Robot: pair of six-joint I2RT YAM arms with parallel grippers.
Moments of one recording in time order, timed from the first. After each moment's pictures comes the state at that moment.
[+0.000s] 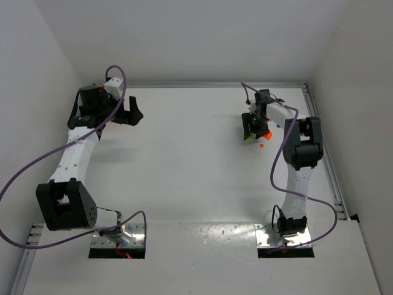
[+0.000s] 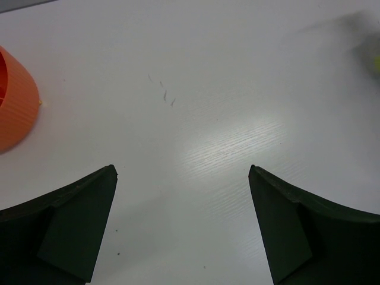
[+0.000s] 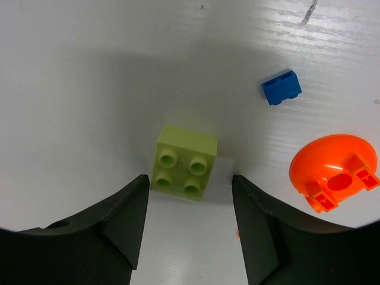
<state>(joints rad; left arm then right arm) 0.11 1.37 1.19 -0.37 0.49 0.13 0.08 2.14 1.53 -0.66 -0.12 -0.03</state>
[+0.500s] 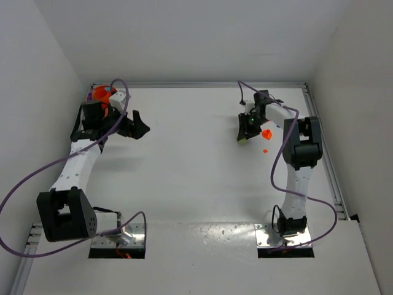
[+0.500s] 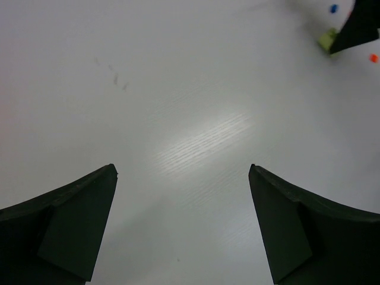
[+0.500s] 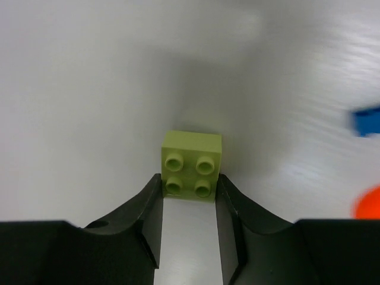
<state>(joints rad) 0.12 1.28 1.00 -0.28 0.61 0.12 0.10 2.15 1.52 -0.61 -0.27 -0.07</state>
